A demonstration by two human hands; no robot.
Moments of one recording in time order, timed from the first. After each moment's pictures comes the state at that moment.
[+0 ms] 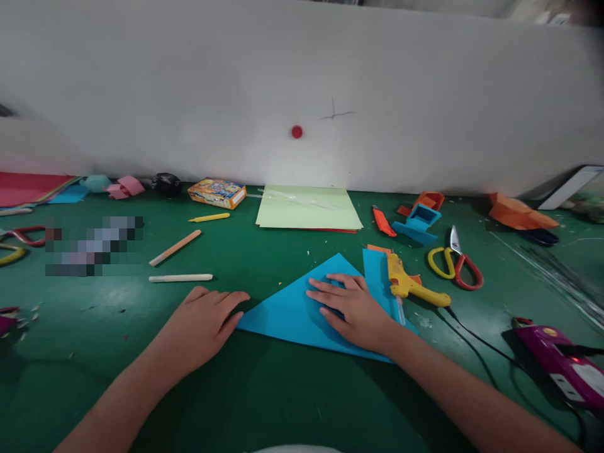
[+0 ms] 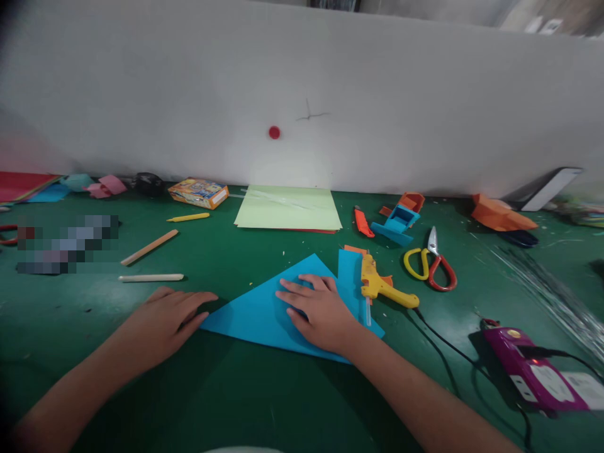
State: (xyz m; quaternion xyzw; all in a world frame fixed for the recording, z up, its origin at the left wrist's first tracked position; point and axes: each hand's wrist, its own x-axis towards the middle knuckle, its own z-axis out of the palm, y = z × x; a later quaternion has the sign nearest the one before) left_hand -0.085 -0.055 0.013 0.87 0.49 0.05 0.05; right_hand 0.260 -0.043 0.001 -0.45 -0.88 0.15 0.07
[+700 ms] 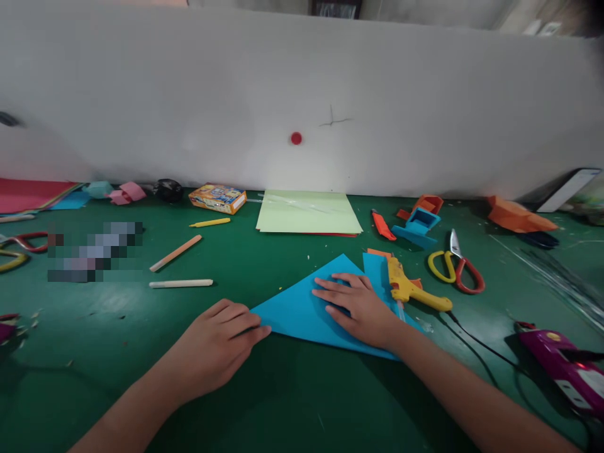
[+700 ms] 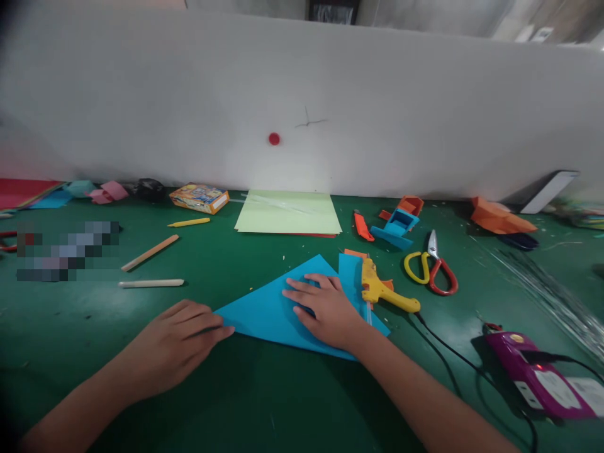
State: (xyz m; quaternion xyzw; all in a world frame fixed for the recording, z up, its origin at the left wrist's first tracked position) left_hand -0.064 -0.071 0.020 0.94 0.30 0.15 -0.03; right_hand 0.271 -0.032 0.001 -0.45 -0.87 0.16 0.07
